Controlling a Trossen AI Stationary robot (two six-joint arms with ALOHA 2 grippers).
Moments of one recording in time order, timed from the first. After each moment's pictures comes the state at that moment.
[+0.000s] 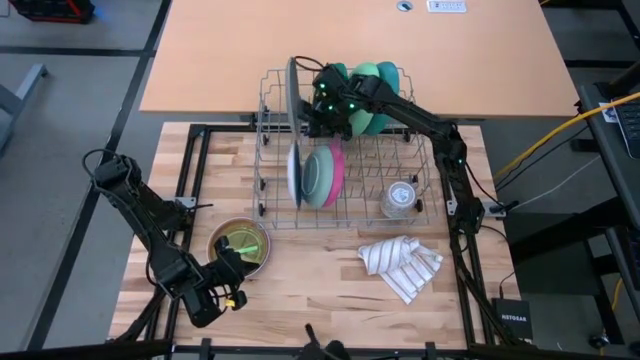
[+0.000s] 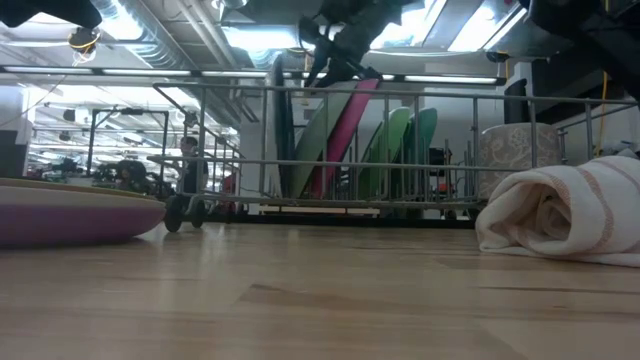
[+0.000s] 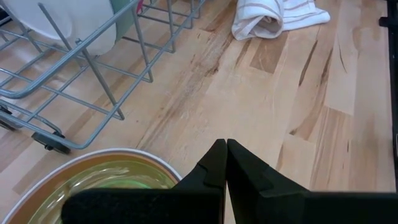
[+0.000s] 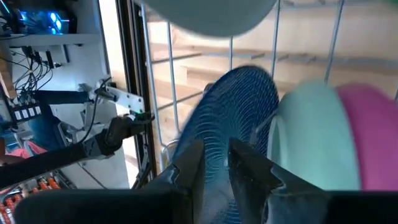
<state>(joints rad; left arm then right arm) -0.91 1.46 1.02 -0.75 -0.92 -1.19 -0.48 2.13 2.32 -1.09 -0.39 1.19</state>
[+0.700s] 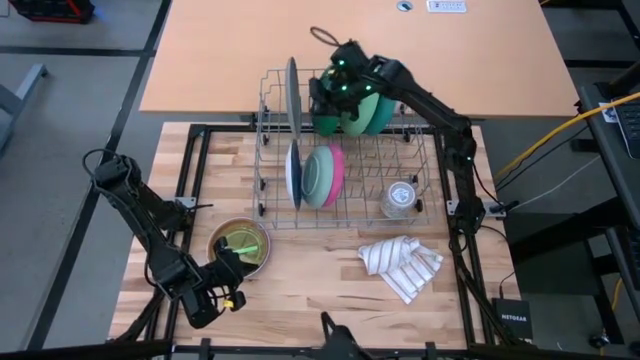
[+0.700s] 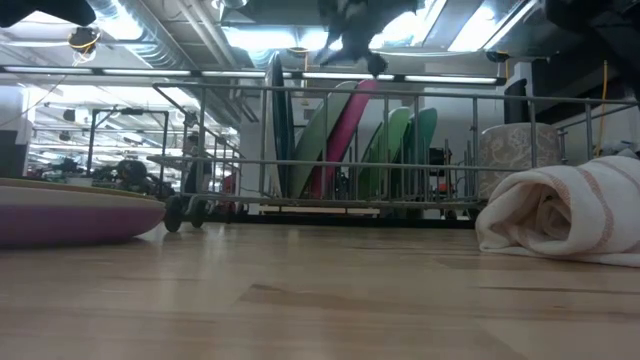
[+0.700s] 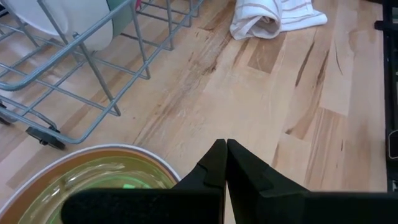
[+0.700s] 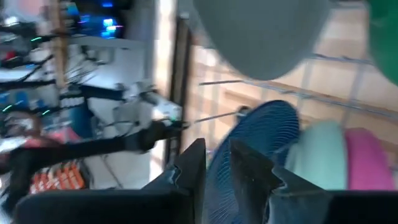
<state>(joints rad) -0.92 1.46 1.02 -0.75 -0.92 -1.23 -0.56 2.06 2.35 -1.05 -0.45 1.05</state>
